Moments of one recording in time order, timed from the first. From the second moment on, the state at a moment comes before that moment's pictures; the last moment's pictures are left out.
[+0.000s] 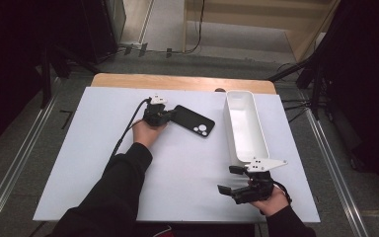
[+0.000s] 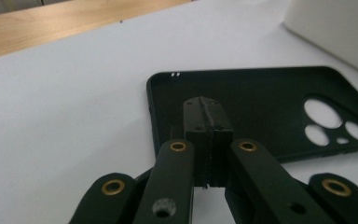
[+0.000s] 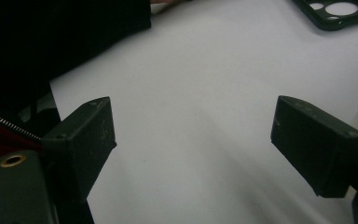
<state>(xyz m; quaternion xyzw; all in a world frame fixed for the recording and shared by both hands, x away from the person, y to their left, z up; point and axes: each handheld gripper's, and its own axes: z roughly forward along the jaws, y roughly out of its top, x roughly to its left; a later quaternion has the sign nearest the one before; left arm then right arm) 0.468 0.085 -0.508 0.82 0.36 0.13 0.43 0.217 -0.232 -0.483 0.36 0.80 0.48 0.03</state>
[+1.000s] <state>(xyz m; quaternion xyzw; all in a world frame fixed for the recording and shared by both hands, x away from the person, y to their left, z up) 0.466 0.090 -0.506 0.85 0.36 0.09 0.38 0.216 -0.232 -0.482 0.36 0.80 0.49 0.03</state>
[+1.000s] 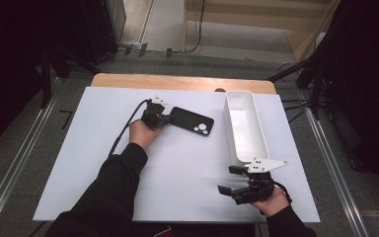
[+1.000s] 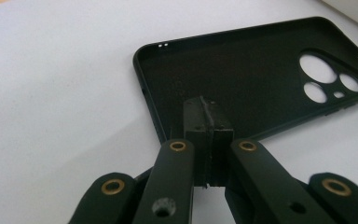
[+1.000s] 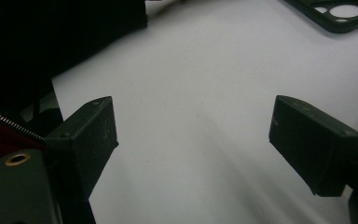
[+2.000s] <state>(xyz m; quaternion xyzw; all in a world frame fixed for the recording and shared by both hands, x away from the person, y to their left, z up) 0.426 0.109 -0.507 0.86 0.33 0.05 0.39 0.216 -0.231 -0.483 0.36 0.80 0.48 0.03</state>
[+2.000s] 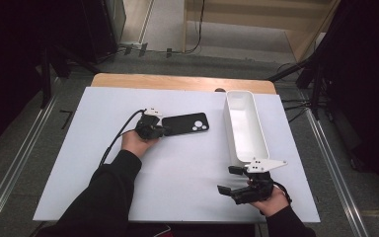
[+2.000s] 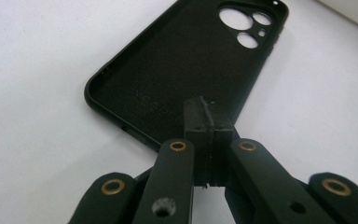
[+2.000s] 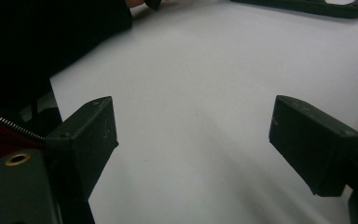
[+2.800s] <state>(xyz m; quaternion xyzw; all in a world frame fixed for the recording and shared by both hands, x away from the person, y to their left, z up) 0.391 0.133 -0.507 0.86 0.32 0.03 0.40 0.216 -0.230 -0.483 0.36 0.80 0.48 0.03</state>
